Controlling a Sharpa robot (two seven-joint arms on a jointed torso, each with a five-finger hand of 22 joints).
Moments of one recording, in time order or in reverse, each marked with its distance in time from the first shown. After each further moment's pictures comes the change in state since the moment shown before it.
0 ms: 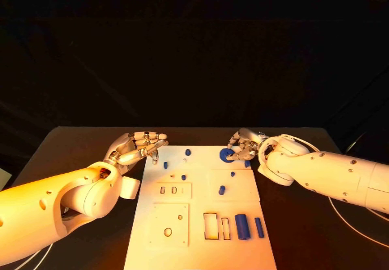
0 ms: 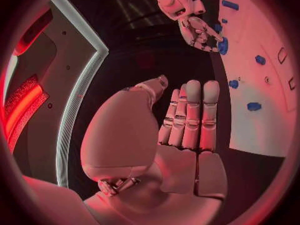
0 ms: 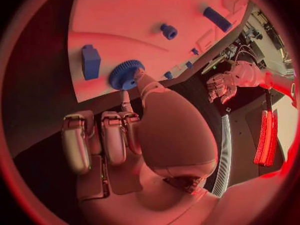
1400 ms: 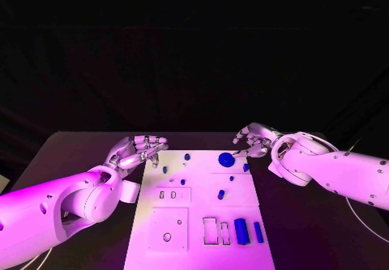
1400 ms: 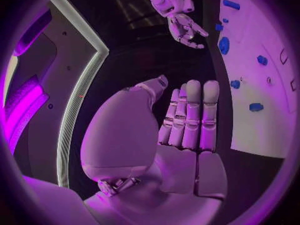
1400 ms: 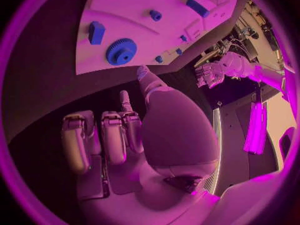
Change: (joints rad) left arm 0.000 0.000 0.000 -0.002 0.000 -0.005 0.001; left_hand 0.000 0.000 -0.003 0.003 0.000 0.004 0.003 0.000 -0.002 0.003 0.004 0.000 -0.001 0.000 0.000 -0.004 0.000 0.000 0.000 0.000 -0.006 -0.002; right arm 0.038 -0.106 0.012 0.087 0.040 -0.026 0.104; right_hand -0.038 -0.036 -0.022 -0.025 0.000 -0.011 0.003 -0.015 -0.003 -0.001 -0.001 -0.027 0.000 0.000 0.000 -0.007 0.001 0.000 0.000 0.000 0.001 0.000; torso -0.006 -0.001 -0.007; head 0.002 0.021
